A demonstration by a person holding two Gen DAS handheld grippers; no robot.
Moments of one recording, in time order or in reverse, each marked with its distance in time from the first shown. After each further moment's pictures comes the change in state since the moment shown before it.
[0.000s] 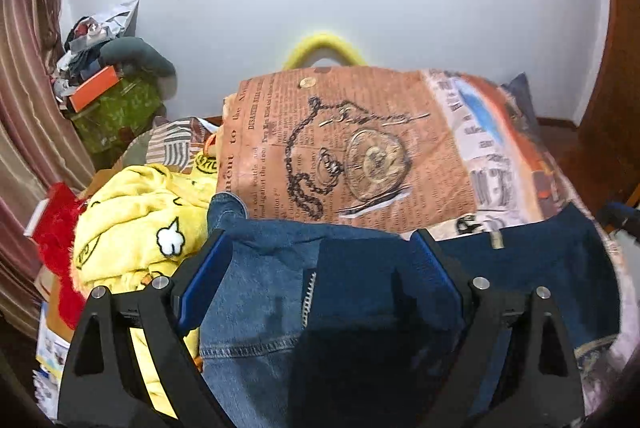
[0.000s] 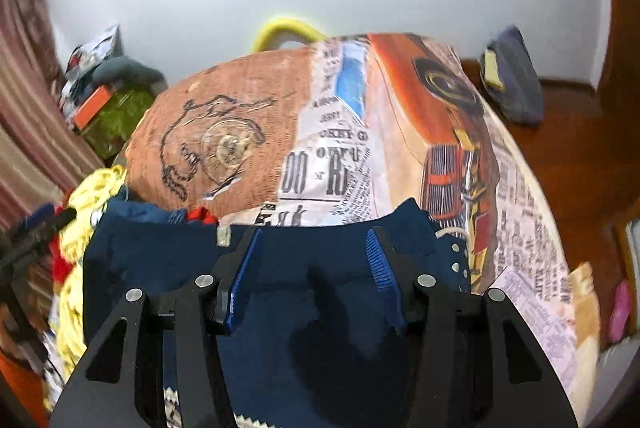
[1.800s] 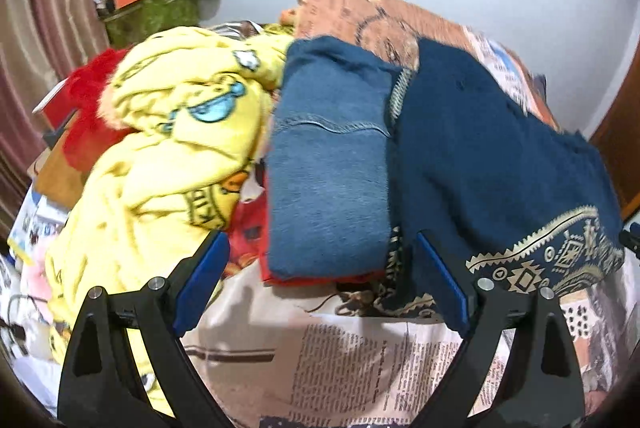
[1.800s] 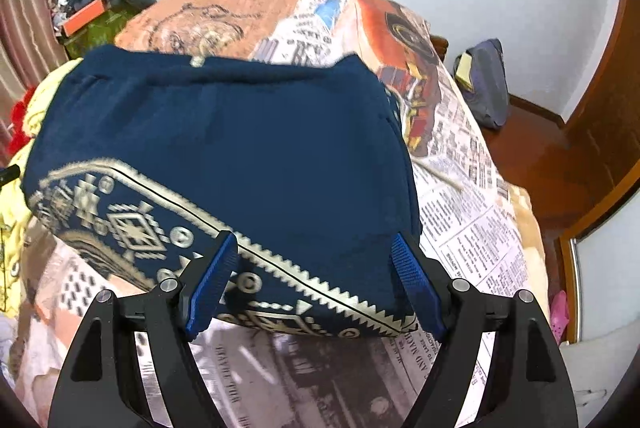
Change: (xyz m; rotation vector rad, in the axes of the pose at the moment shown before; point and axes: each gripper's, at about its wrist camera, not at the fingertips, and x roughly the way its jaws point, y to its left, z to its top) left arm -0.049 0.076 -0.177 -0.227 0.116 0.014; right arm -0.050 -0.021 -0.125 -0.181 0.085 -0.175
